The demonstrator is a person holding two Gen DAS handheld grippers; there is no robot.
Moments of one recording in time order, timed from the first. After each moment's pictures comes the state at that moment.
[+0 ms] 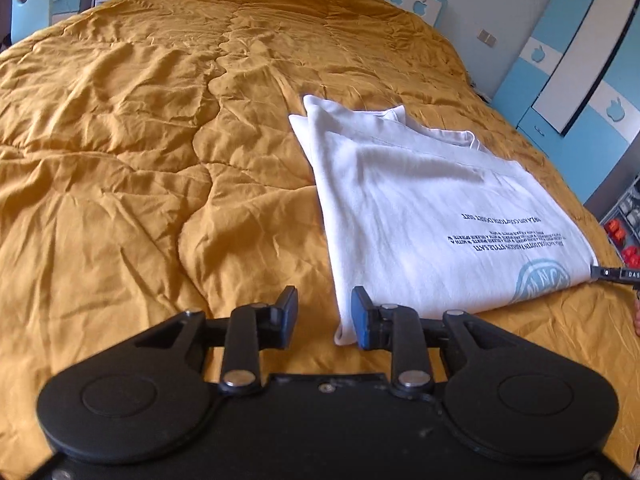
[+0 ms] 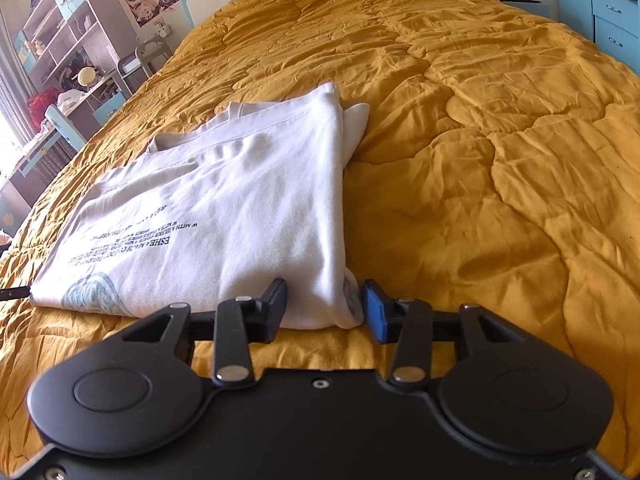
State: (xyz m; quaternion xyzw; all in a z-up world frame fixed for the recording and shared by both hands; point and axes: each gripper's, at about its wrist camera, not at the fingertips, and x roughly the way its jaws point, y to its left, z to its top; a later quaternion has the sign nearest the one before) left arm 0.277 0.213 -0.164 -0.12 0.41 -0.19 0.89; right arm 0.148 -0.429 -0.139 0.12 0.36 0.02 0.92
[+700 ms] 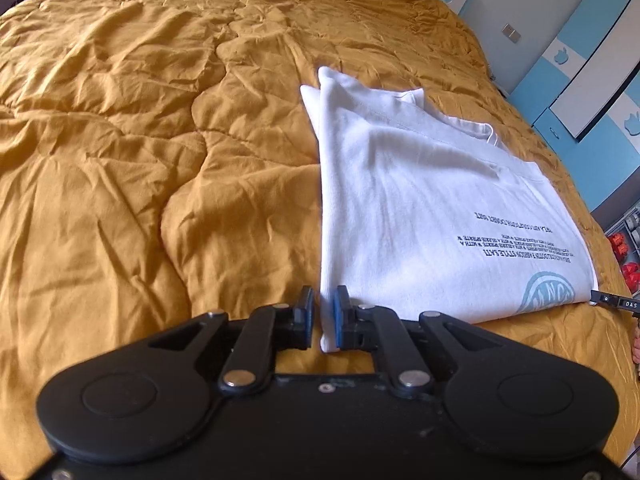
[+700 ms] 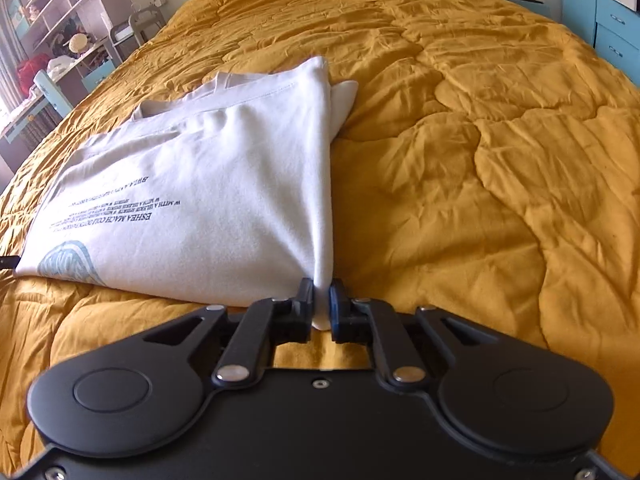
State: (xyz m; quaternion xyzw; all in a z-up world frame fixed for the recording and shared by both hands) left arm 0.287 0.205 -0.165 -0.13 0.44 -0.17 0.87; right arm 0.145 -0.432 -0.143 0.08 0.40 0.00 0.91
